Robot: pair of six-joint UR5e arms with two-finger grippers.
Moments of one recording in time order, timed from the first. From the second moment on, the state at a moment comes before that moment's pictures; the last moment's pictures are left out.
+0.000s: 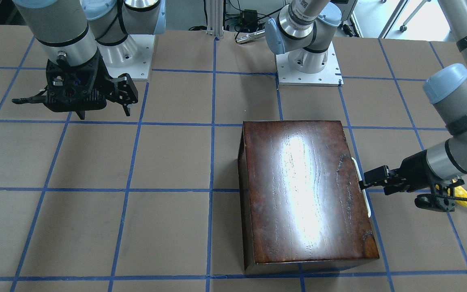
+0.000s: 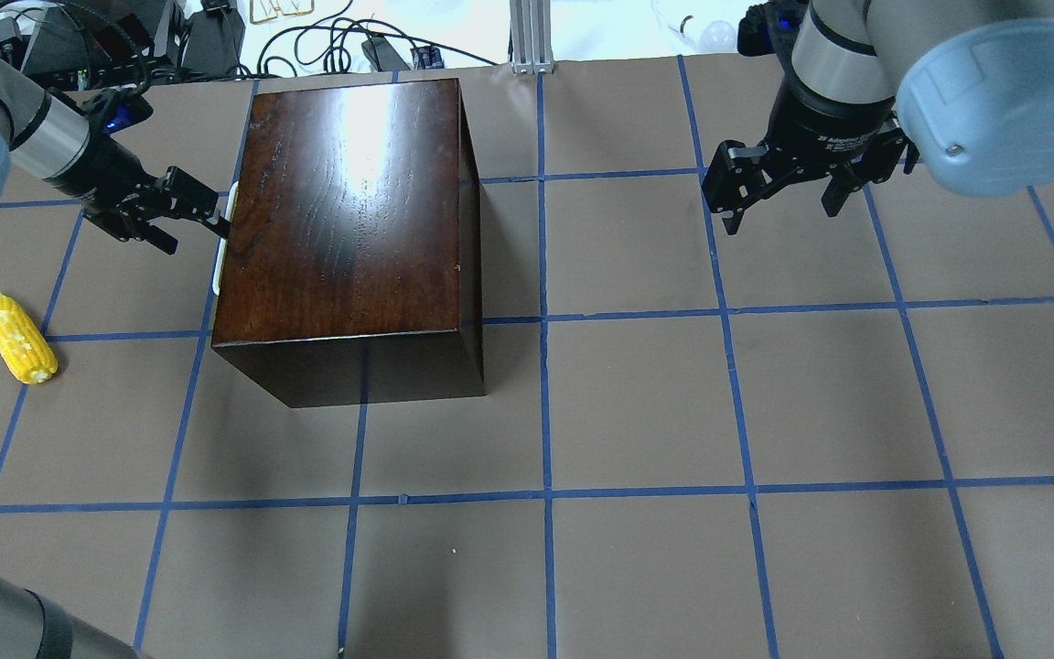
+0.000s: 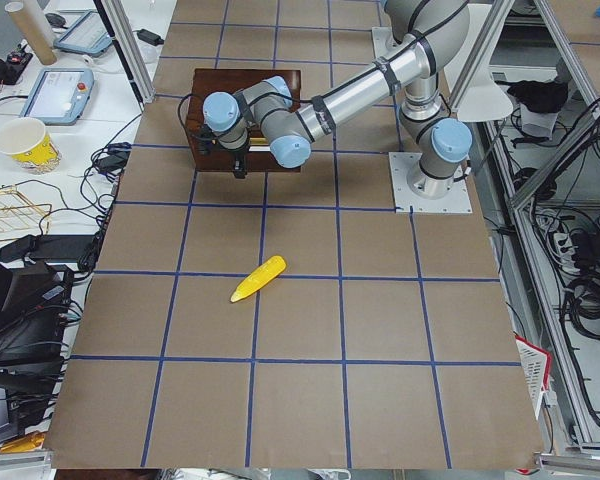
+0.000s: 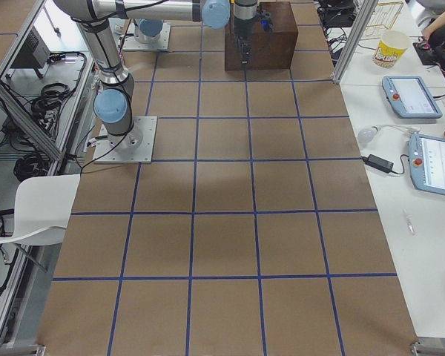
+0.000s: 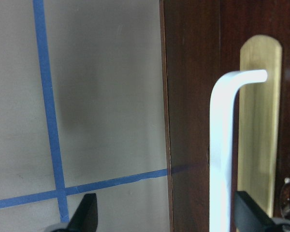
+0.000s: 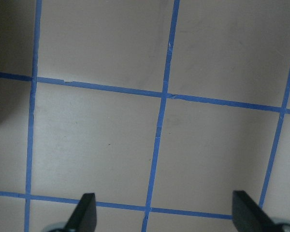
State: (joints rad) left arm -1.16 -1.95 -1.59 -1.37 1.27 0.47; right arm 1.62 -1.53 1.60 -1.63 -1.60 -0.09
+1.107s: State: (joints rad) left arm -1.16 -1.98 -1.59 -1.34 1.27 0.48; right arm 1.62 -1.53 1.60 -1.63 -1.60 -0.09
